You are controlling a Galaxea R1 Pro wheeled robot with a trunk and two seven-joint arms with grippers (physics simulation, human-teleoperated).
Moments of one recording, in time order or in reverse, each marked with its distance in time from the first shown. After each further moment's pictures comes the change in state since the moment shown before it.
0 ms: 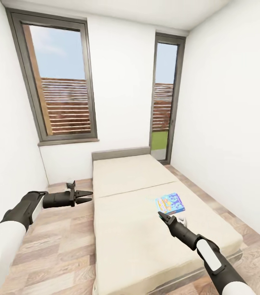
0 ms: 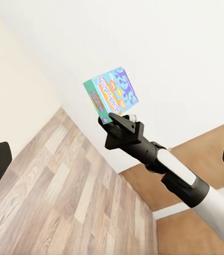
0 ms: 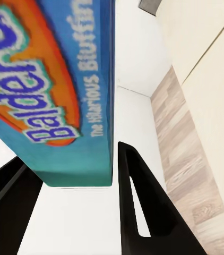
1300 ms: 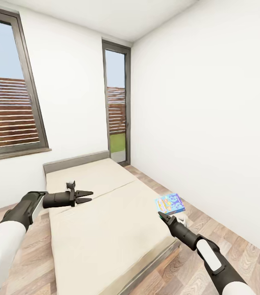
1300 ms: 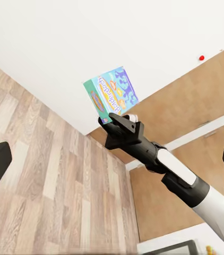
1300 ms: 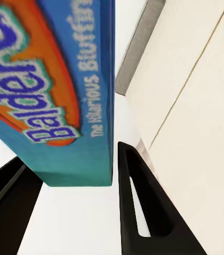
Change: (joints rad) left arm 0.000 0.000 0.000 0.000 0.000 0.000 0.001; right arm 0.000 -0.001 0.000 0.001 0.000 0.000 0.000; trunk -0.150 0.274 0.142
